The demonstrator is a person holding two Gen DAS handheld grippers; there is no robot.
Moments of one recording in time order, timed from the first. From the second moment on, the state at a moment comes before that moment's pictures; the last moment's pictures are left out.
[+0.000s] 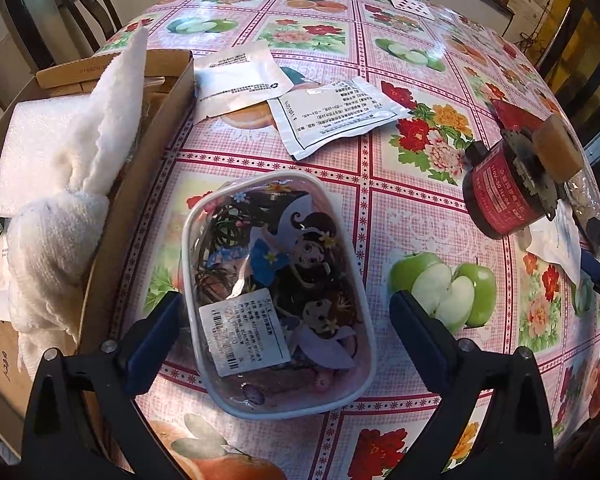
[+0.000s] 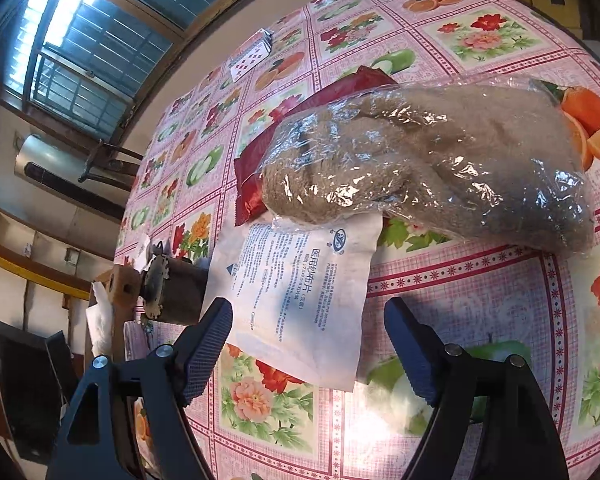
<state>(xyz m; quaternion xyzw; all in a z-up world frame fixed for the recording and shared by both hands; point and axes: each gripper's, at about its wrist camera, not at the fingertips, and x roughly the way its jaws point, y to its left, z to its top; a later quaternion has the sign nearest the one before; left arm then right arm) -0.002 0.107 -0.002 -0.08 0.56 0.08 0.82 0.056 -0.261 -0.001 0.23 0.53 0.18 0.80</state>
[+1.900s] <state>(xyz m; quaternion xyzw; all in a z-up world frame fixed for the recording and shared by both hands) -0.060 0.113 0.088 -0.04 0.48 0.00 0.88 -0.074 -0.202 0.140 0.17 0.39 0.32 0.85</state>
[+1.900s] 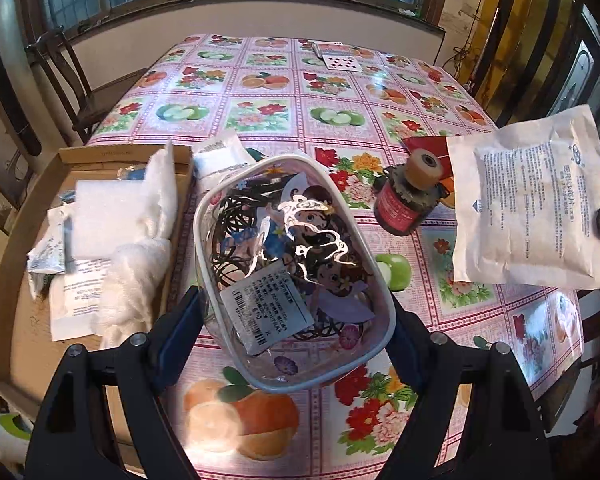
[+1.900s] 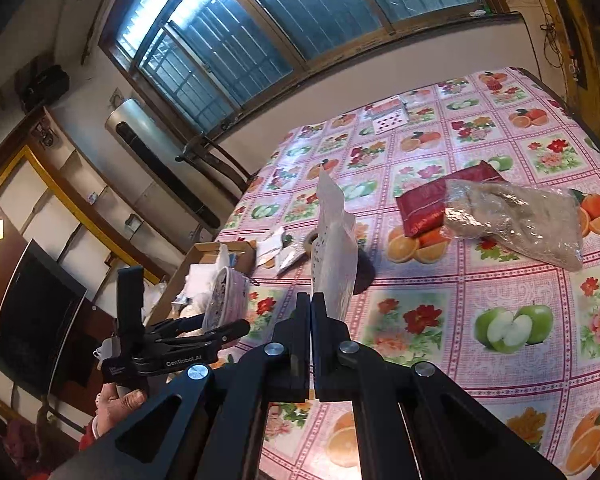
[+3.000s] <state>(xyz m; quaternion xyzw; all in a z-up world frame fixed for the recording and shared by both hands) -0.073 0.298 0.051 -0.04 0.50 0.16 0.85 0.019 0.121 0.050 0.23 0.50 0.44 0.71</state>
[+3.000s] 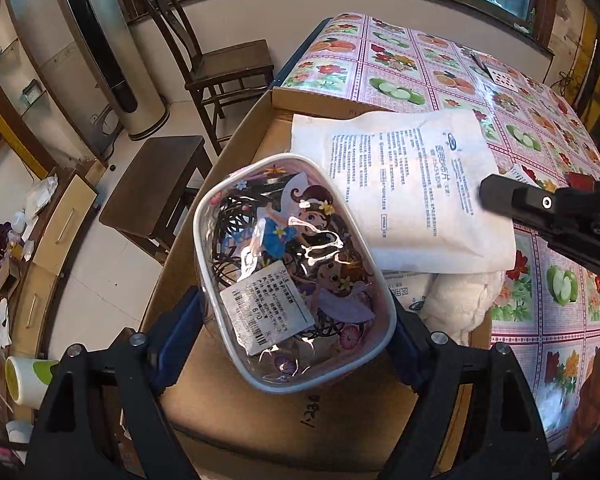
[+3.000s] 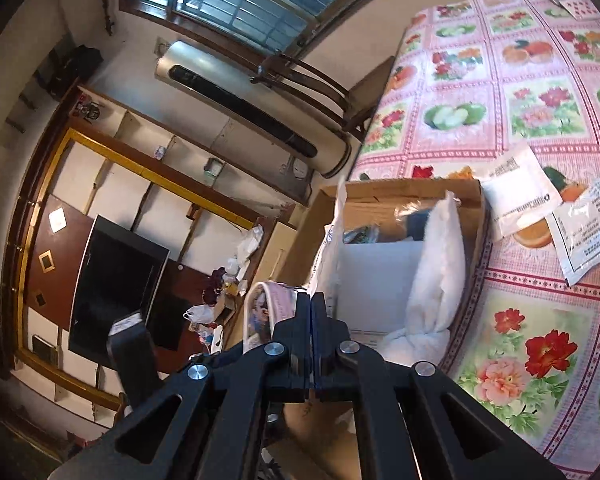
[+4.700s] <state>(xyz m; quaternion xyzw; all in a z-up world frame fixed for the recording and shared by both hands) -0.067 0.185 0.102 -0.03 0.44 0.08 0.89 -0.017 -0.049 0.105 0.16 0.44 0.34 0.82</state>
